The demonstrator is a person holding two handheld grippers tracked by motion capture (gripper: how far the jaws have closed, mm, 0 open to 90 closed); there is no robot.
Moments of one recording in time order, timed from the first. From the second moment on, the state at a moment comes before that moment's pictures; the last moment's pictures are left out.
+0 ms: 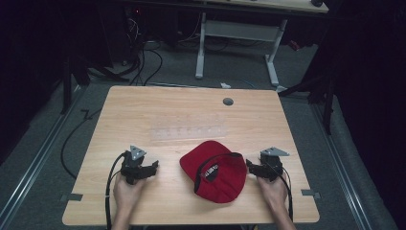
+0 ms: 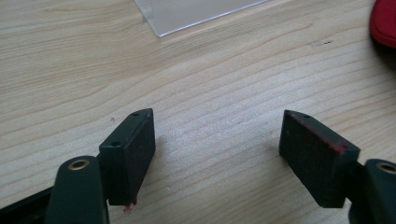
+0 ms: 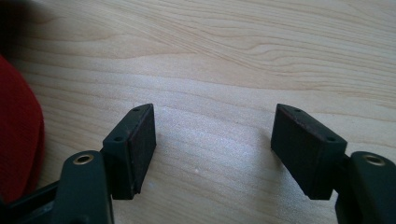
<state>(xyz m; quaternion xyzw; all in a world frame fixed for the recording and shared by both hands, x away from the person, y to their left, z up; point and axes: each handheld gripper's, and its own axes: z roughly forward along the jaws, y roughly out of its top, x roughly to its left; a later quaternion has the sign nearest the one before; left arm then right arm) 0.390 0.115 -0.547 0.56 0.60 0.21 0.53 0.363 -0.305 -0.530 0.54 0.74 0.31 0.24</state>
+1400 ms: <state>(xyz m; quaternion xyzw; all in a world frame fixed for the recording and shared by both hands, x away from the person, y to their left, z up) 0.389 0.115 -0.547 0.56 0.60 0.21 0.53 0.323 -0.293 -0.488 0.47 0.73 0.44 0.22</state>
